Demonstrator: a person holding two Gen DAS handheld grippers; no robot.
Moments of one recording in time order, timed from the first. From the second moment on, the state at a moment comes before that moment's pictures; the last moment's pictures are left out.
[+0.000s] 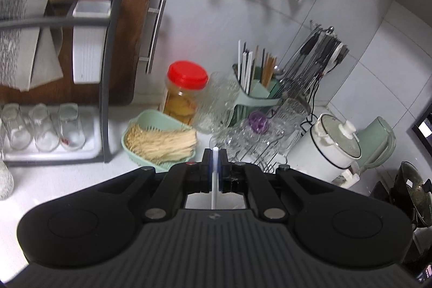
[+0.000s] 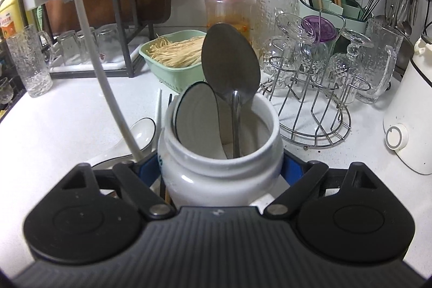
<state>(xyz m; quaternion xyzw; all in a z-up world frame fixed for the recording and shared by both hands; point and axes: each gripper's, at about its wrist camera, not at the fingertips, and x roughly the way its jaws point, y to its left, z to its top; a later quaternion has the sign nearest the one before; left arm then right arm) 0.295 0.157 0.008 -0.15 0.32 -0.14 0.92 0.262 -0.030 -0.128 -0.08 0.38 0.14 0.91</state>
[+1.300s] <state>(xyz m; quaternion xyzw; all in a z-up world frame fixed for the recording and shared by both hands) 0.310 0.063 0.022 -0.07 0.37 -0.22 0.90 0.263 -0.029 -0.129 -0.08 0.37 0.15 0.91</state>
